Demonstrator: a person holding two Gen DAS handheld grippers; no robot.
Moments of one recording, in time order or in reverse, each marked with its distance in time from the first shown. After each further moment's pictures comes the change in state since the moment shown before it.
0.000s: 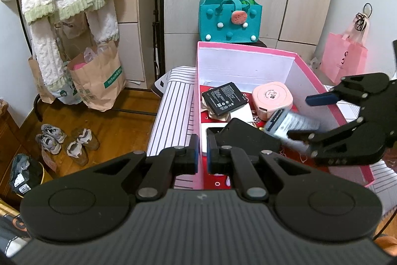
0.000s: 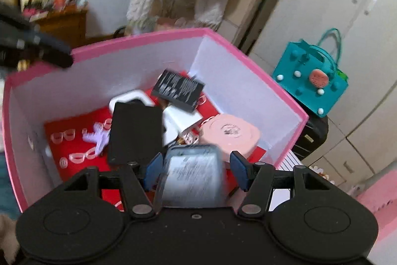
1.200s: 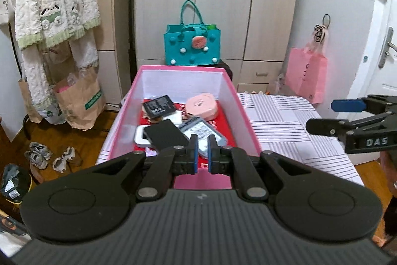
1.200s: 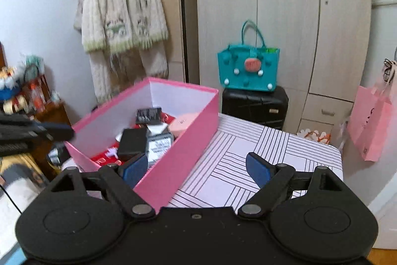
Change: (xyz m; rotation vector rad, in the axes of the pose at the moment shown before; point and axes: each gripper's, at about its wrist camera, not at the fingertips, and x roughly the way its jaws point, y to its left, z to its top) left arm -0.097 -0.112 -0.045 0.049 -0.139 -0.074; right arm -0.167 -0.025 -0.106 0.459 -0.234 -0.063
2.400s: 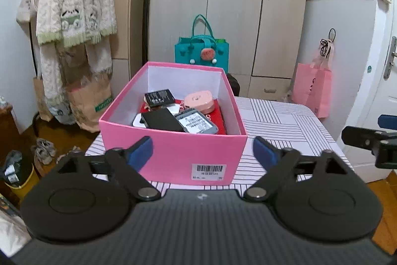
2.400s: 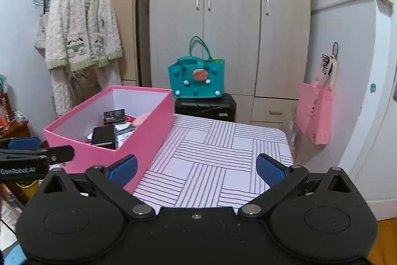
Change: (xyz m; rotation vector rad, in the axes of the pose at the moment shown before) left arm -0.025 -0.039 -0.064 -0.048 -0.124 0.082; right arm -0.074 0.014 -0.066 0.078 -0.100 -0.245
